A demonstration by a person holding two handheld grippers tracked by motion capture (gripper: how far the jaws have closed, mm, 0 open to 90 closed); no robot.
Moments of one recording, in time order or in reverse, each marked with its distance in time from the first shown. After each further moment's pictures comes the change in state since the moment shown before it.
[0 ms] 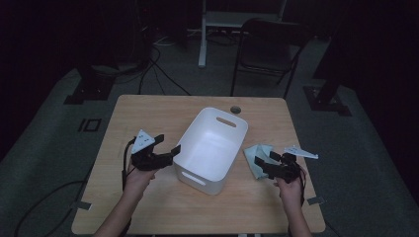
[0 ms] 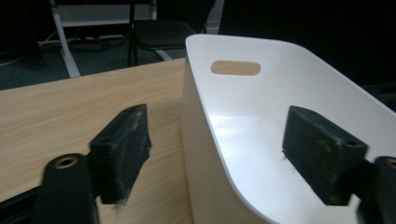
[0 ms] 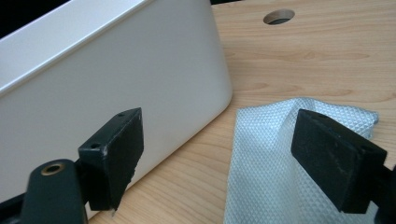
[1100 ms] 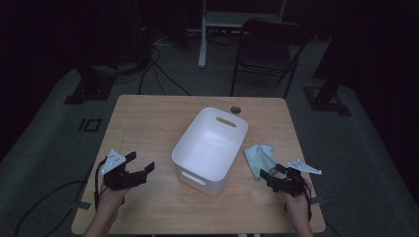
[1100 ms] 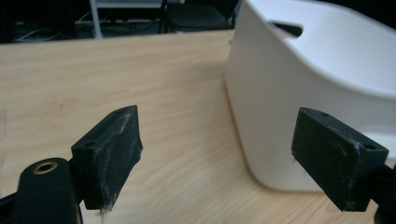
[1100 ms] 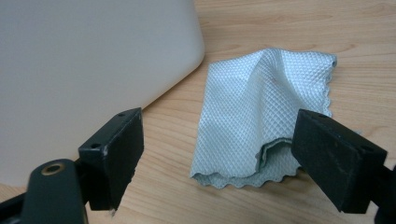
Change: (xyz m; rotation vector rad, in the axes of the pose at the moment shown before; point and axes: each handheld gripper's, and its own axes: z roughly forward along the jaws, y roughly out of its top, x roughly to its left) left arm 0.037 -0.065 -0.053 0.051 0.084 -0.059; right arm -0.009 -0.042 -0.016 0.008 -0.082 -0.013
